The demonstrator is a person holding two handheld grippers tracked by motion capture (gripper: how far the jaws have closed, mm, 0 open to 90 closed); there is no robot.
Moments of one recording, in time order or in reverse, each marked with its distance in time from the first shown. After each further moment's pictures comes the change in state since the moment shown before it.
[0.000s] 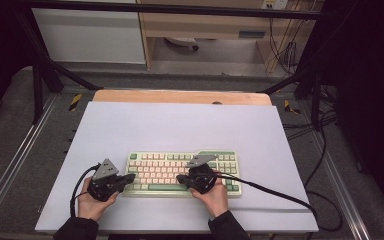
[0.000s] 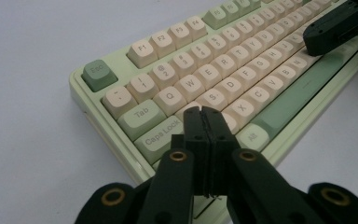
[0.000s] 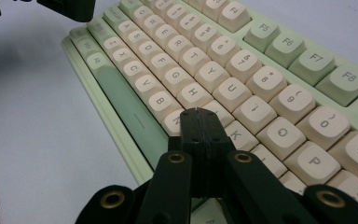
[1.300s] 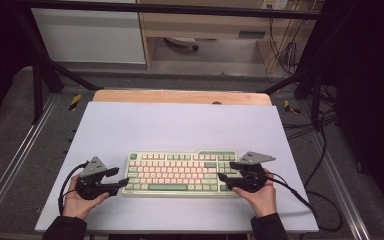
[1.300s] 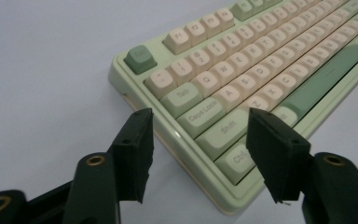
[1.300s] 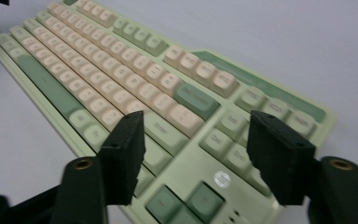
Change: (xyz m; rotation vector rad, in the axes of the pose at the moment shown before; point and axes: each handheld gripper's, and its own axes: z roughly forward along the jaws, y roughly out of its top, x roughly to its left) left arm 0.025 -0.008 -0.018 0.022 0.017 -0.017; right arm -0.059 -0.048 -0.110 -0.097 -0.213 0.078
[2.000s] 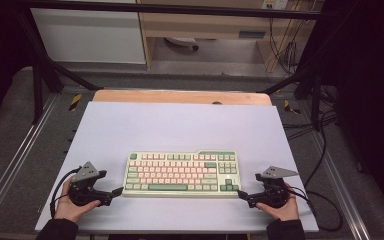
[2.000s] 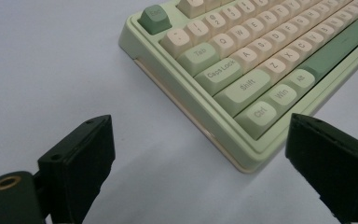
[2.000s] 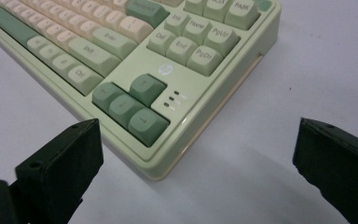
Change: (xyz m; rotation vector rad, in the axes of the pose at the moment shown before) left arm 0.011 -0.023 -0.004 0.016 -0.017 -0.015; right arm -0.035 -0.063 -0.023 0.041 0.009 0.079
